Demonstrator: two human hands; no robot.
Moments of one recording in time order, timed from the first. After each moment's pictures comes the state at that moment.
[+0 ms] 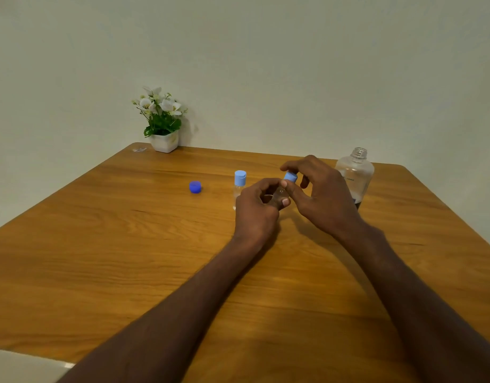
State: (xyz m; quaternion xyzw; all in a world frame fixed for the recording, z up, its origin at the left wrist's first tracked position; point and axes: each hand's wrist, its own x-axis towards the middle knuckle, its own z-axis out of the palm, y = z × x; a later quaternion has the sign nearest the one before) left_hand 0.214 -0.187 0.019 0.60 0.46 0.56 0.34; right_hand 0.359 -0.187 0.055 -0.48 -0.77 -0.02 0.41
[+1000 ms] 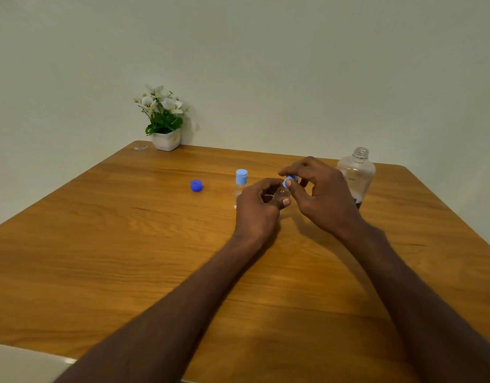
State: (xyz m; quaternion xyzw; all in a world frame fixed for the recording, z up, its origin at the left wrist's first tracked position) left_hand 0.212 -0.187 0.021 0.60 0.47 0.54 0.35; right_hand 0.357 -0.188 0.056 -0.50 -0.77 -0.01 0.40
